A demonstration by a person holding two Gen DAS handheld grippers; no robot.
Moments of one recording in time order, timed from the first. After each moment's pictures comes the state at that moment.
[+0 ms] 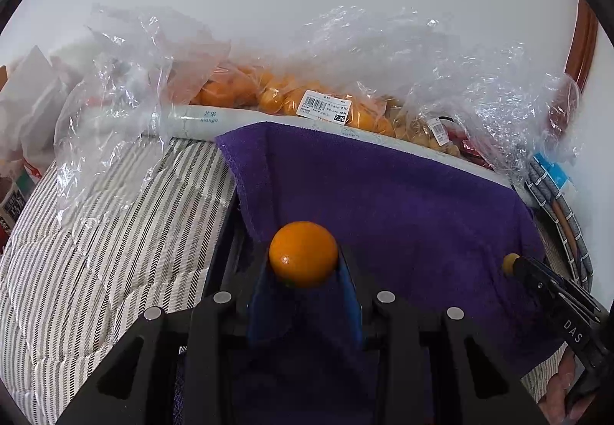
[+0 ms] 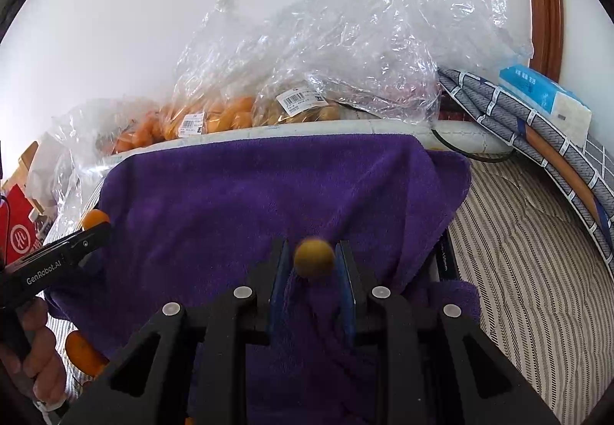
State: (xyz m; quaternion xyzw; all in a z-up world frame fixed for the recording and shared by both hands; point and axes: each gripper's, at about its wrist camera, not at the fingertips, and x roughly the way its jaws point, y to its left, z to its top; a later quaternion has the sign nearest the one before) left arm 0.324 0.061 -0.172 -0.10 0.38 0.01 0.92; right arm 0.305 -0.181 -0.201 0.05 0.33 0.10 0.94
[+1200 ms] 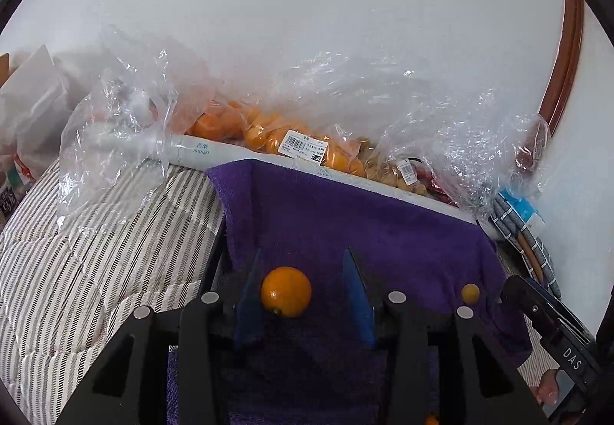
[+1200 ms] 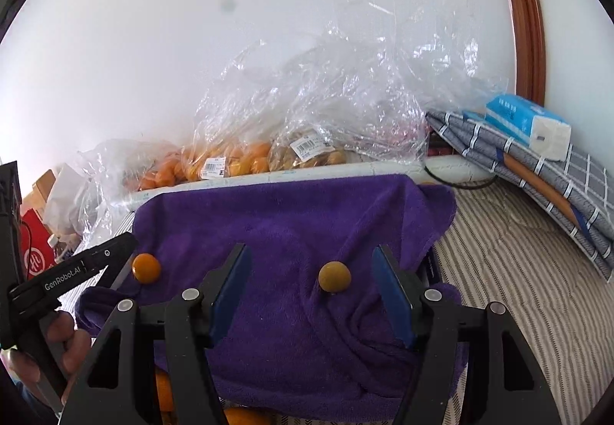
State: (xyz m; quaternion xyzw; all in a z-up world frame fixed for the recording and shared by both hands) left arm 0.295 0.067 -0.149 -0.14 0.32 -0.02 0.94; right arm 0.265 -0.182 -0.174 0.07 0.25 0.10 0.96
